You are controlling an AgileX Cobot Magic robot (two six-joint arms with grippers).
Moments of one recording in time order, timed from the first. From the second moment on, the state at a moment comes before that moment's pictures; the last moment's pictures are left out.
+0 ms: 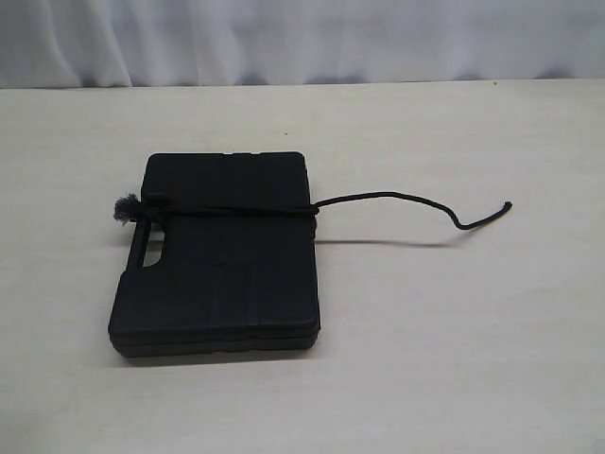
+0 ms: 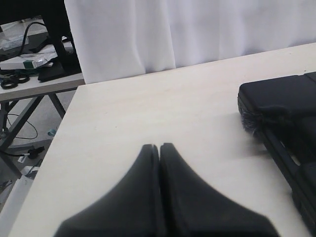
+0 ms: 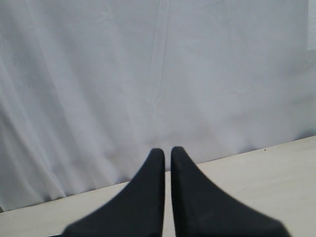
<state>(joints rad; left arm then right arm) 0.00 0.00 0.00 0.17 0.31 -0.05 0.01 0.21 -0.35 0.41 0.19 -0.10</state>
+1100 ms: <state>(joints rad) 0.00 0.00 0.00 0.17 0.31 -0.05 0.11 0.08 -0.17 0.40 -0.01 -0.10</state>
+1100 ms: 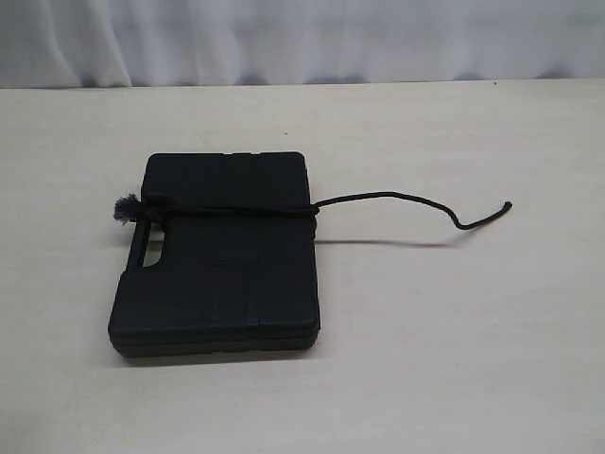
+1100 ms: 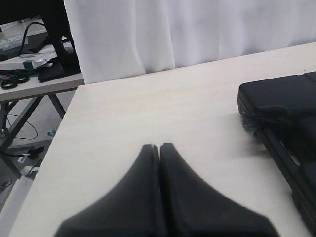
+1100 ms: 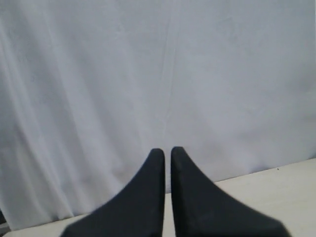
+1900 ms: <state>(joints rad) 0.00 0.00 0.00 0.17 0.31 -0.05 0.11 0.00 0.00 -0.09 0.12 -0.01</state>
